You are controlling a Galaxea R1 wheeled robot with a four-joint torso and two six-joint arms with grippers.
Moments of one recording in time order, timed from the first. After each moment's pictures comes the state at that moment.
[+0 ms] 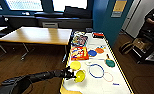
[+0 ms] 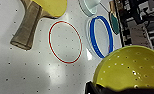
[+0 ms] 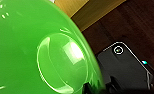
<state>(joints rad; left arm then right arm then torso) 0.38 2.65 -1.86 -0.32 0.40 -0.26 -0.96 1.94 -1.33 0.65 -0.06 0.03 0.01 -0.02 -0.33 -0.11</state>
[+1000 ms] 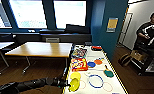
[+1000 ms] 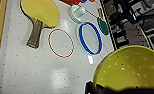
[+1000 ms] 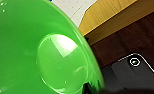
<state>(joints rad) 0.48 2.50 -1.72 -0.30 0.41 -0.26 -0.98 1.94 -1.31 0.65 -0.07 0.03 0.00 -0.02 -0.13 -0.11</state>
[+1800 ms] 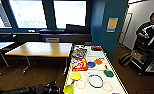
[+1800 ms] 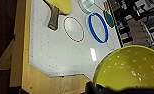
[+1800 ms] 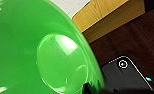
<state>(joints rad) 0.58 2.30 -1.55 -0.27 0.36 -0.21 -1.00 1.91 -1.33 0.63 -0.07 0.03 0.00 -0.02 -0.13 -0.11</state>
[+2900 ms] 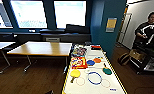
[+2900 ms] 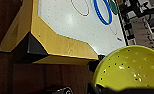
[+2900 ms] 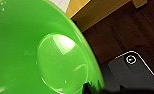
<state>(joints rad) 0.72 2.25 -1.50 -0.24 0.27 -0.19 -1.01 1.96 -1.34 0.63 -0.07 0.03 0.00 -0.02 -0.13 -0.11</state>
